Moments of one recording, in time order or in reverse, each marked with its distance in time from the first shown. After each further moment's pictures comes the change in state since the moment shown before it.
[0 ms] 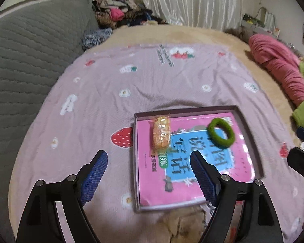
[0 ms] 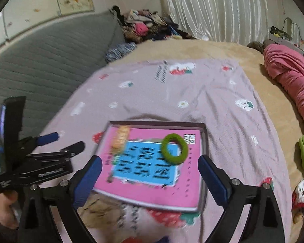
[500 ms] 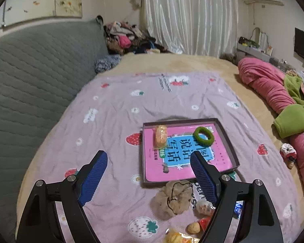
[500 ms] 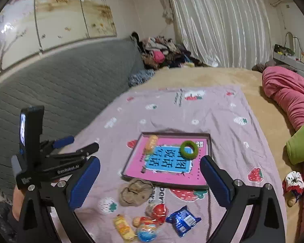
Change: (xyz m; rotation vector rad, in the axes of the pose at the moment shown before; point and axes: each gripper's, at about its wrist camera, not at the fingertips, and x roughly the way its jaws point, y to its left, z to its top) left arm -0.152 0.011 -0.068 -0.022 -0.206 0.009; right arm -0.158 0.045 -0.051 -0.039 -0.192 0.084
